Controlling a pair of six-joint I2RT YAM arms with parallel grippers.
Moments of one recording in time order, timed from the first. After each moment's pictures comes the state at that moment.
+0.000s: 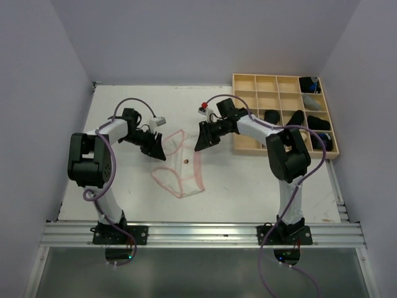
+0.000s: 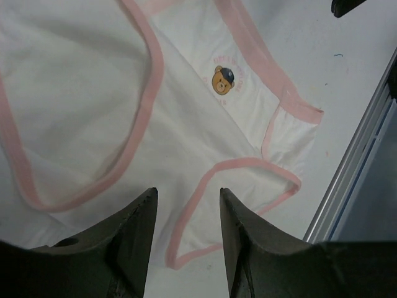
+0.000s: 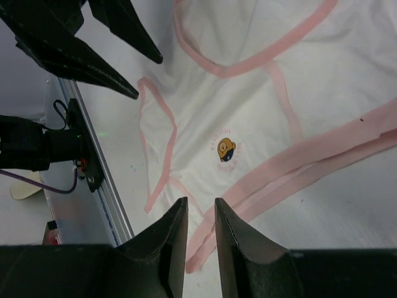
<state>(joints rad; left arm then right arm) -0.06 1.87 1.22 -0.77 0.85 0.50 0.47 2.04 1.47 -0.43 -0.85 0.16</state>
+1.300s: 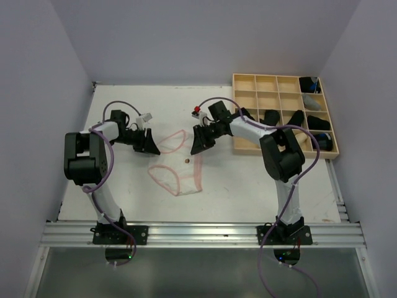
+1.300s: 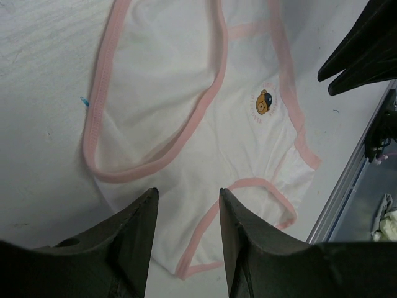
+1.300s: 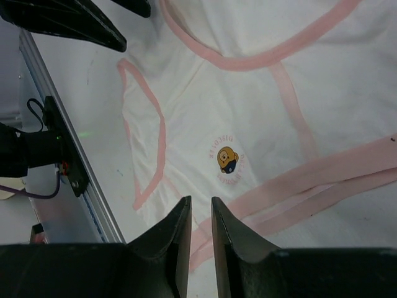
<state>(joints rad) 0.07 1.90 1.14 -0.59 0.91 0.29 0.53 2.09 1.51 -0.45 -0.76 0.19</state>
